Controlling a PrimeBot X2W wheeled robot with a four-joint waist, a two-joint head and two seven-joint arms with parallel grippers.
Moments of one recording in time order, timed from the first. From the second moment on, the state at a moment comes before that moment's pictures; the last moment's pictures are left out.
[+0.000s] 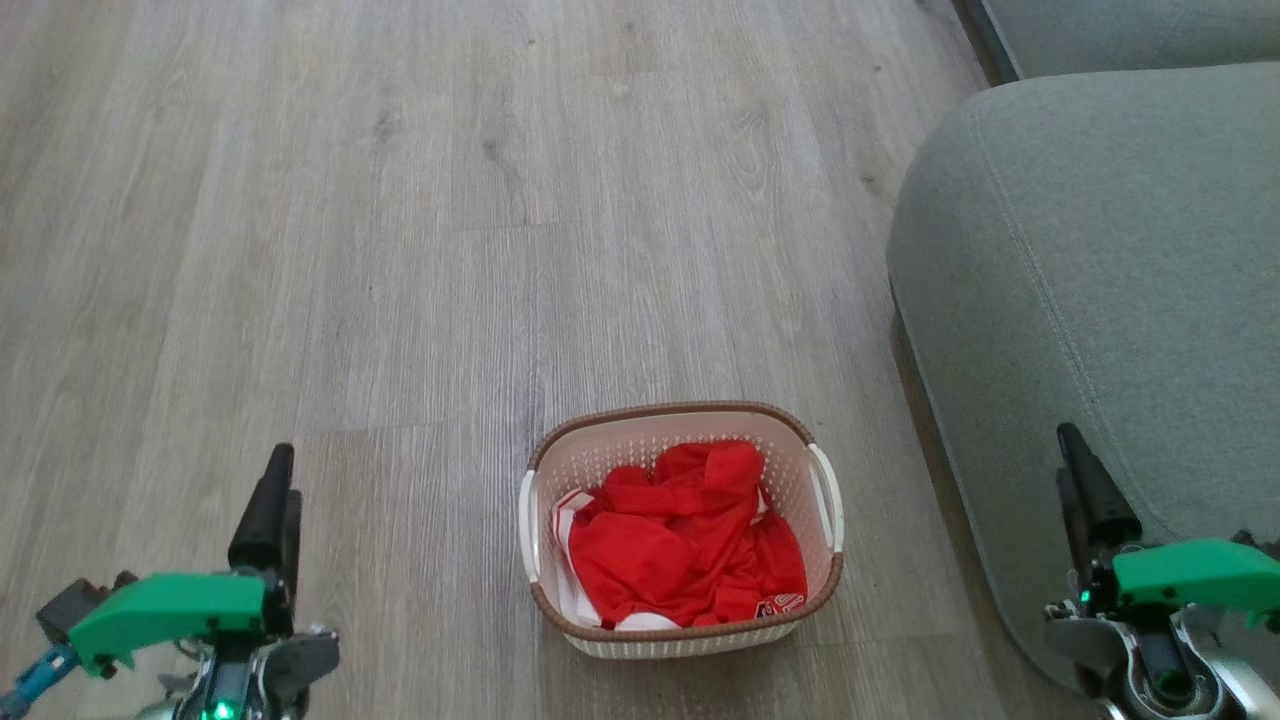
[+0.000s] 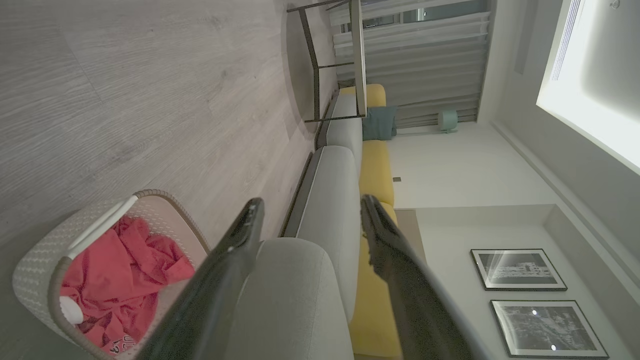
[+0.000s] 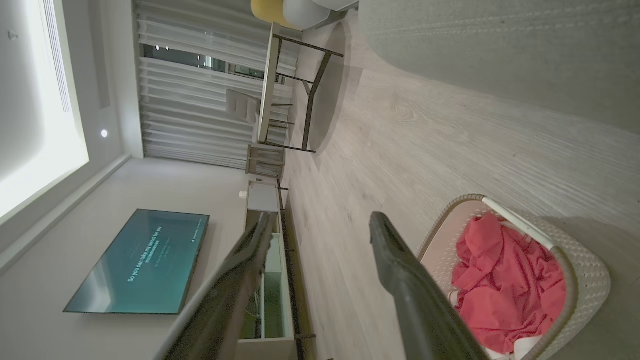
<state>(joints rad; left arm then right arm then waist) 0.00 0.06 0.04 0.20 -1.49 -0.03 0.03 -0.06 -0.32 0.26 0.21 1.77 0.13 -0.26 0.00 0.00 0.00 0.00</state>
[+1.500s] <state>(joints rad) -0.02 0.09 -0.02 0.11 -0.81 -0.01 -0.10 -0.08 -0.20 0.12 0.18 0.84 0.13 -0.25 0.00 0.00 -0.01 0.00</state>
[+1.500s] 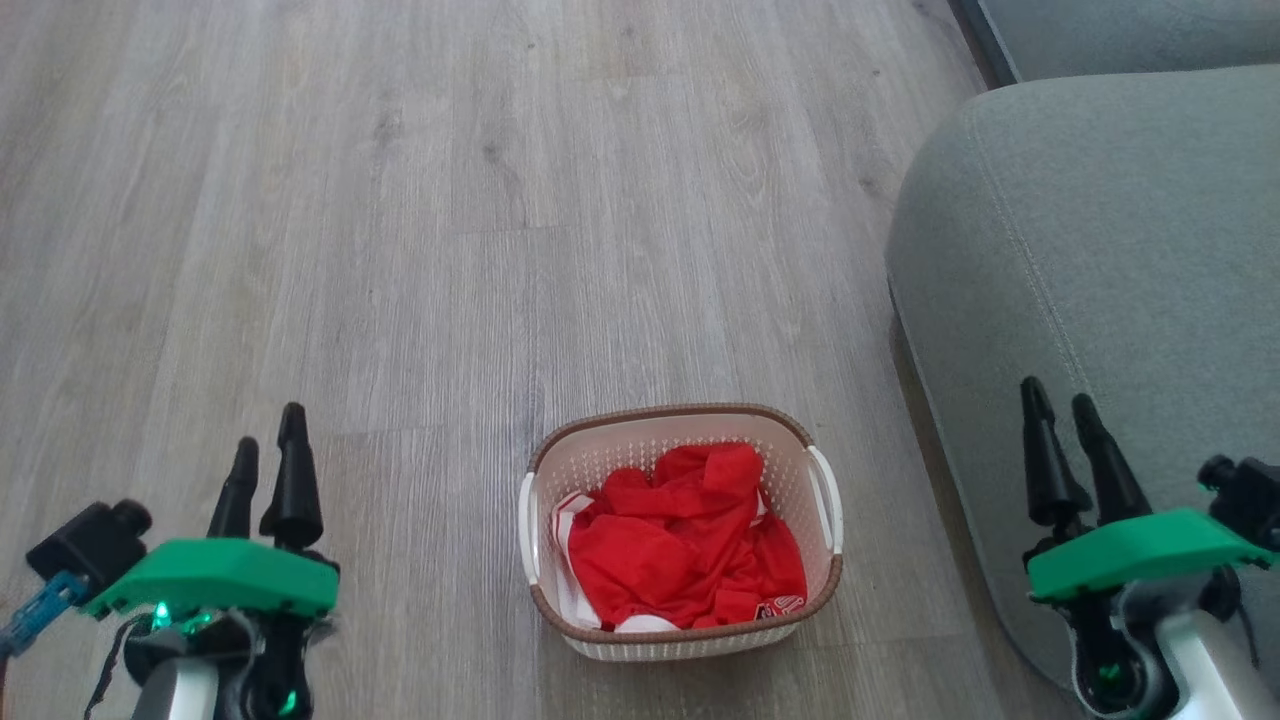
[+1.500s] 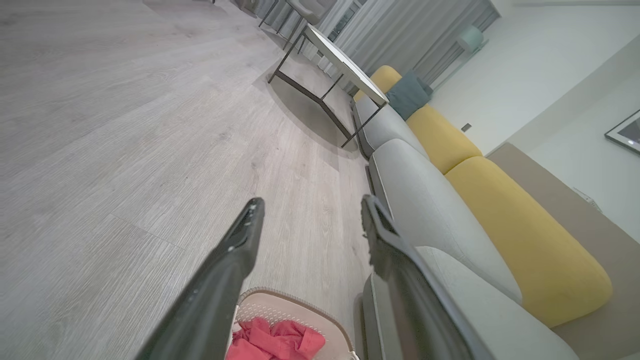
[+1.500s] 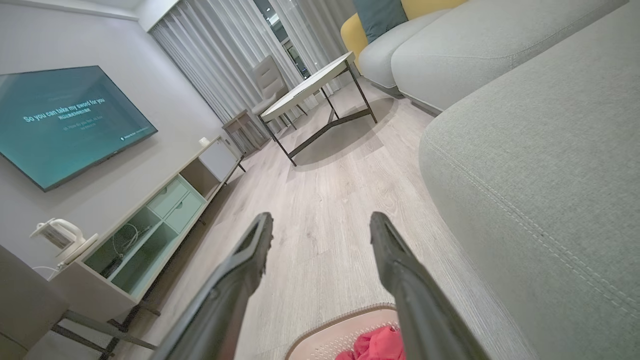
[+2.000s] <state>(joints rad) -0.02 0.09 -0.05 0.13 -0.65 0.01 -0.13 -0.08 -0.16 0.07 0.22 0.62 0.13 -0.23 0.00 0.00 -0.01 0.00</state>
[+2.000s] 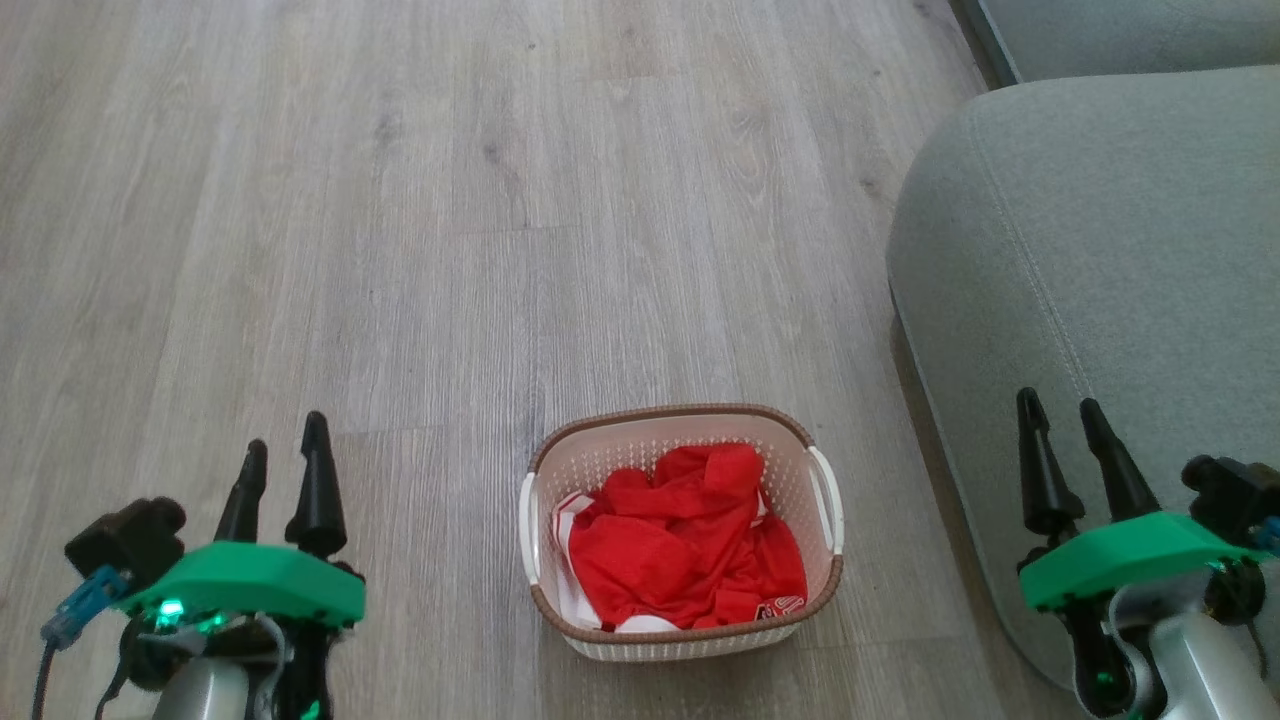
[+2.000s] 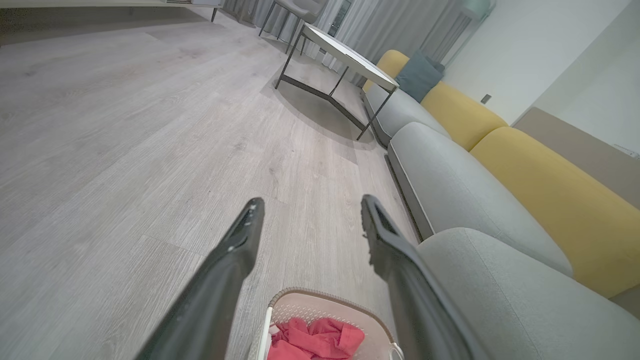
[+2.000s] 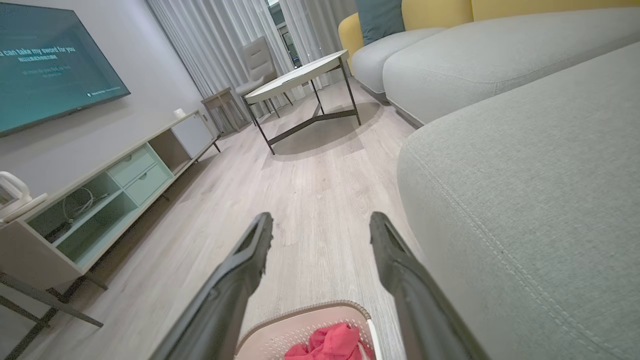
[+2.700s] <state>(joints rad) 0.01 0.11 -0.12 0.15 -0.39 0.03 -0.18 -0.08 -0.10 0.02 0.25 0.35 0.13 -0.20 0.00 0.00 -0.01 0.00</state>
